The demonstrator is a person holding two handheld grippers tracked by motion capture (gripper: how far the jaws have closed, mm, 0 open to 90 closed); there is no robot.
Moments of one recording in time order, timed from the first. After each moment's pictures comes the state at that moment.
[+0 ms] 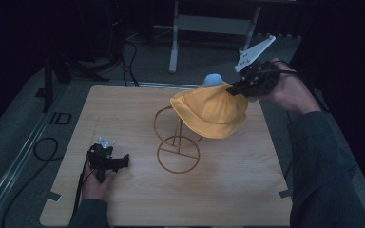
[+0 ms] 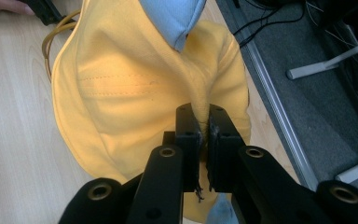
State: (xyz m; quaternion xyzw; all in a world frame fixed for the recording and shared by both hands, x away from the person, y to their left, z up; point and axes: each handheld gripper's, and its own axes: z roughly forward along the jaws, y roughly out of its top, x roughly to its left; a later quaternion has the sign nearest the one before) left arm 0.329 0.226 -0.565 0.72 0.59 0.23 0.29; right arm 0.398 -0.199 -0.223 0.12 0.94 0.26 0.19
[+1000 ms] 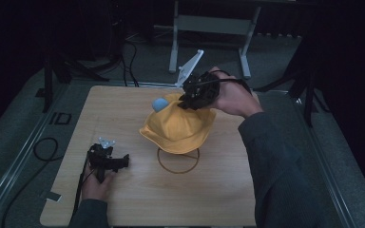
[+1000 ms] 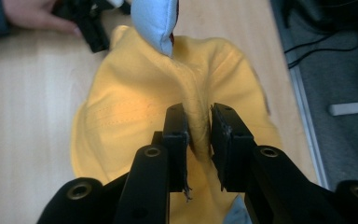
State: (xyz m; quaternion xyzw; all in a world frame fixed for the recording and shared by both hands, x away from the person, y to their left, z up) left arm 0.329 0.225 -0.565 0.72 0.59 0.23 0.29; right arm 0.394 -0.079 -0.259 0.03 0.96 0.24 0.14
